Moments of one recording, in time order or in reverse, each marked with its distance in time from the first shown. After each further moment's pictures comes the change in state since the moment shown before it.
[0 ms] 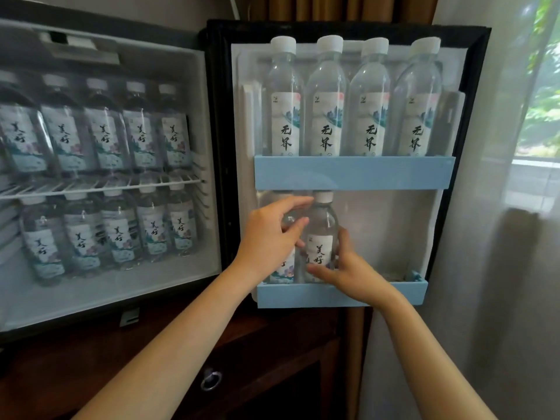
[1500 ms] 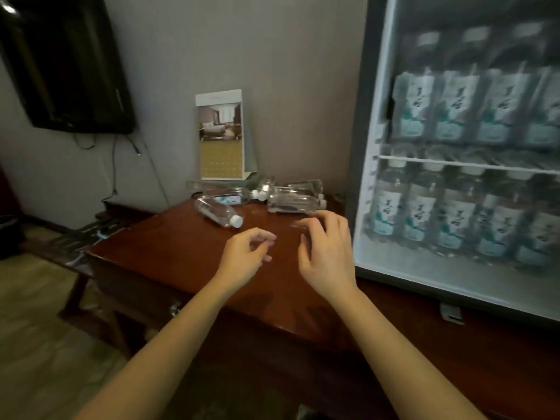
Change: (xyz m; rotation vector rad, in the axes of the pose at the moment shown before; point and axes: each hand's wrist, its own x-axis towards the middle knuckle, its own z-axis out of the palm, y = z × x) left_hand -0.259 -0.106 -0.401 0.505 0.706 -0.698; right_hand 0.035 -0.220 0.454 -0.069 -0.005 -0.818
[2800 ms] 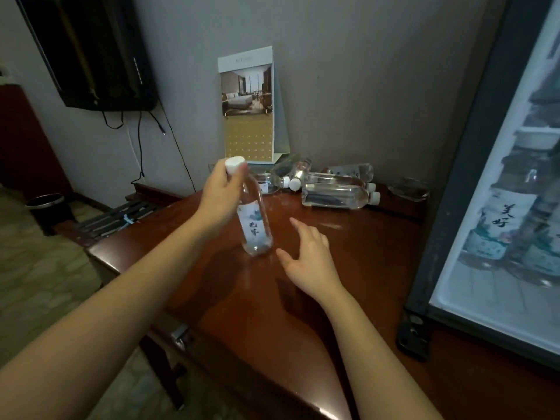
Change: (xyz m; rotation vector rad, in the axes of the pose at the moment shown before) left_hand 0.142 -0.048 -0.054 0.030 0.277 -0.001; right_hand 0.043 0.012 0.146 0.426 -0.575 0.321
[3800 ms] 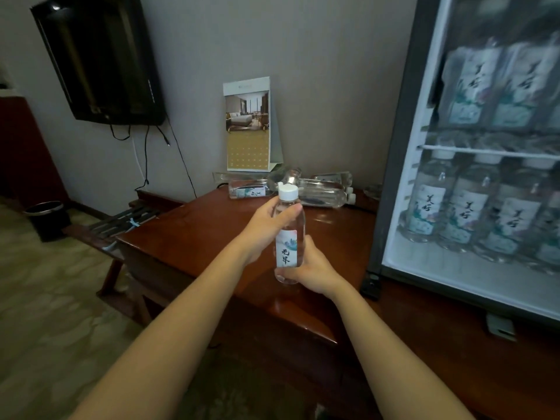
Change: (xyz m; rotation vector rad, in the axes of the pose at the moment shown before) left_hand -0.108 0.057 0.012 -0.367 -0.422 -0.143; right_hand -0.075 -0.012 -0.028 0.350 -0.208 0.108
